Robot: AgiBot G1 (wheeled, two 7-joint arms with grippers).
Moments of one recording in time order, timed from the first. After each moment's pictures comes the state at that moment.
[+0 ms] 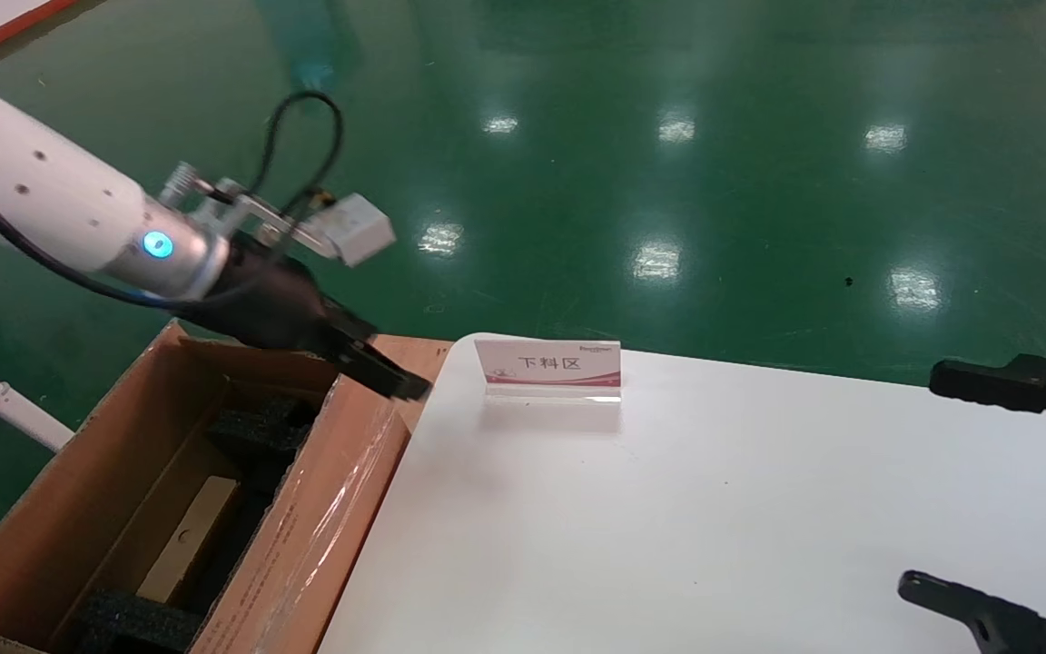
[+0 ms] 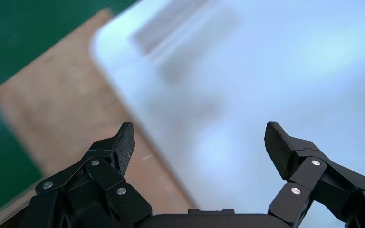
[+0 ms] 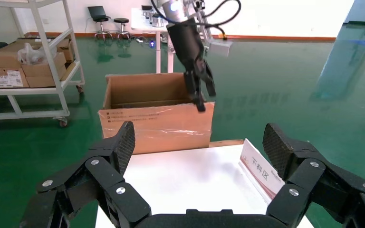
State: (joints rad) left arm -2.27 0.64 1.96 -1.13 1.09 1.08 -1.03; right arm 1.08 -0.60 -0.30 1.28 -0.72 -1.49 0.18
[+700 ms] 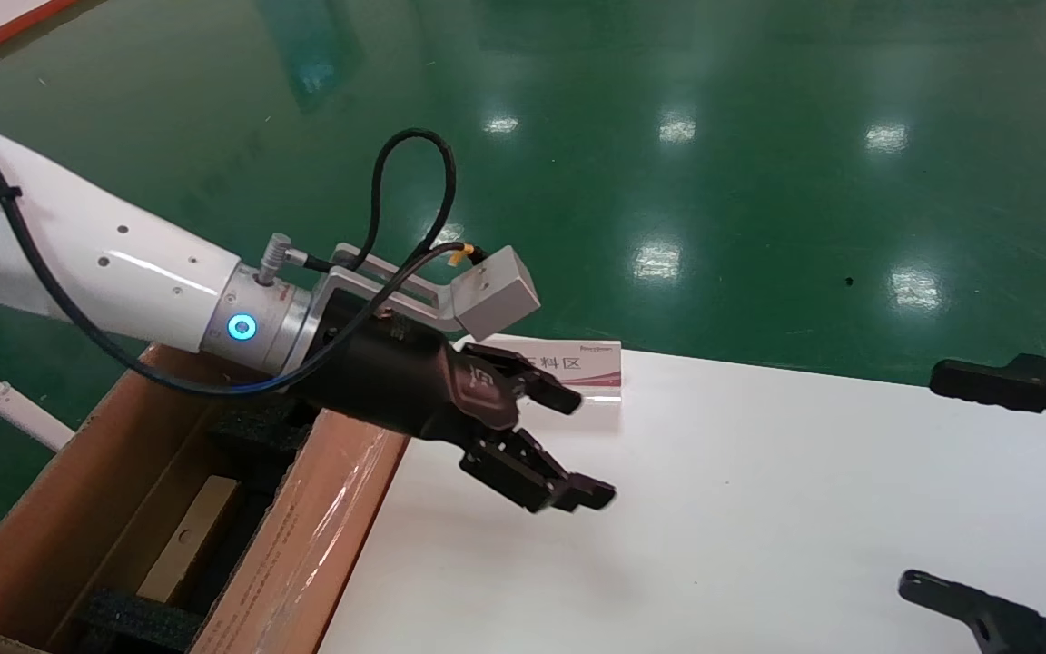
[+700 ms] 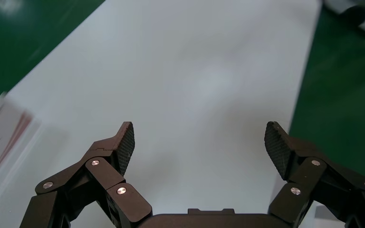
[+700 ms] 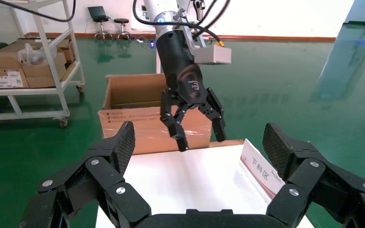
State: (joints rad) left arm -1.77 0.63 1.26 -1.20 0.94 1.26 -0.67; right arm 1.08 -0.60 -0.30 1.28 -0.72 -1.49 0.18
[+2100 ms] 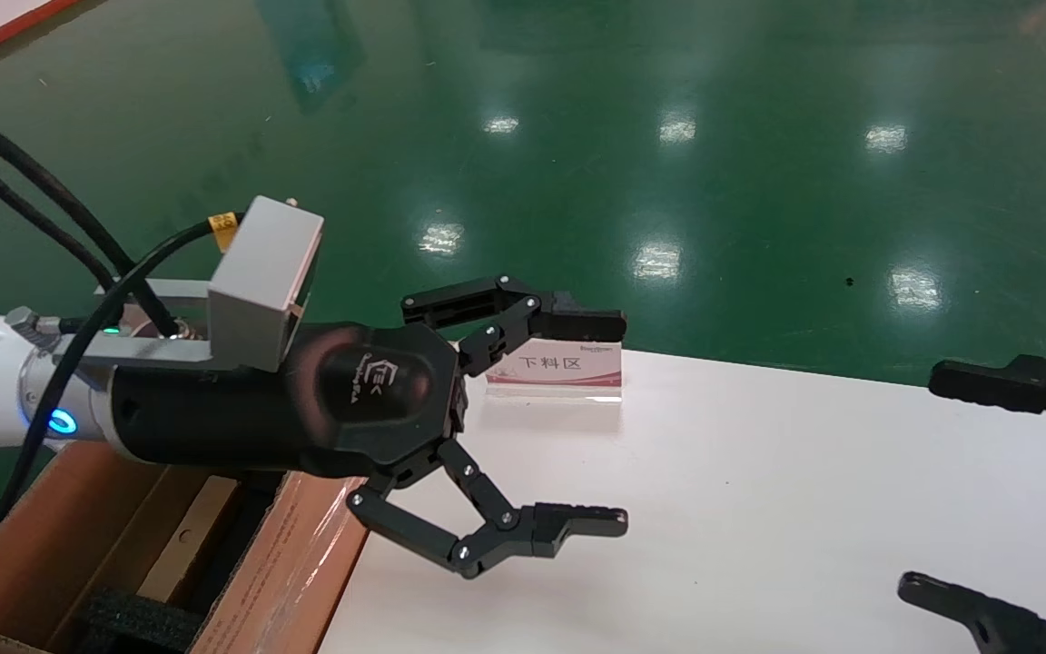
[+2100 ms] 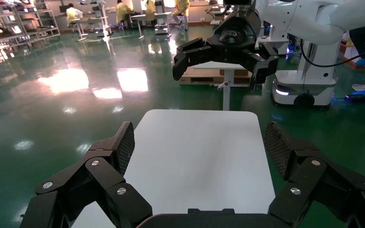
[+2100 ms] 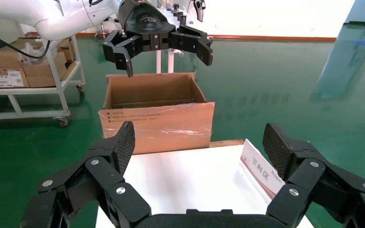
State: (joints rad) left arm -1.08 0.61 0.28 -1.28 0.73 1.50 -0.19; right arm 1.08 -0.61 -0.28 1.28 -0.73 -1.49 0.19
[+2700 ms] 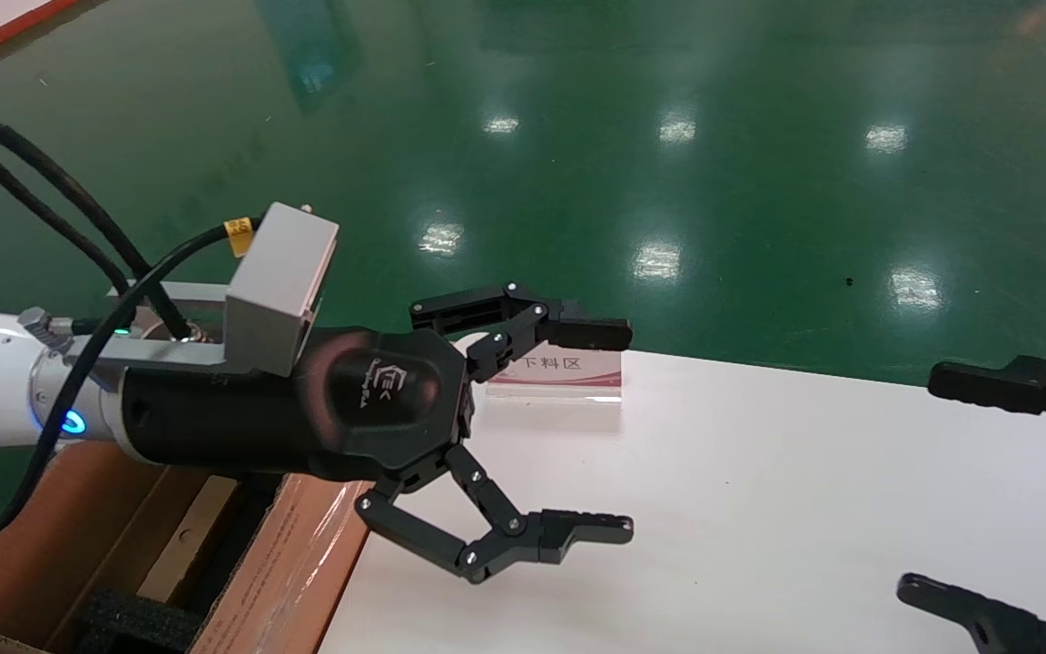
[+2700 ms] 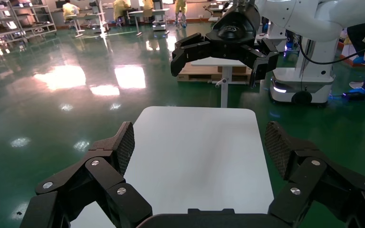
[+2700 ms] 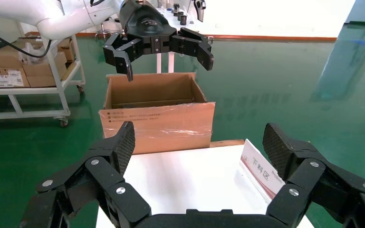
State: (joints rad) left arm -1.07 0.61 0.27 -1.28 0.73 1.50 -0.19; right arm 1.07 -0.61 -0.28 1.28 -0.73 -1.50 0.19
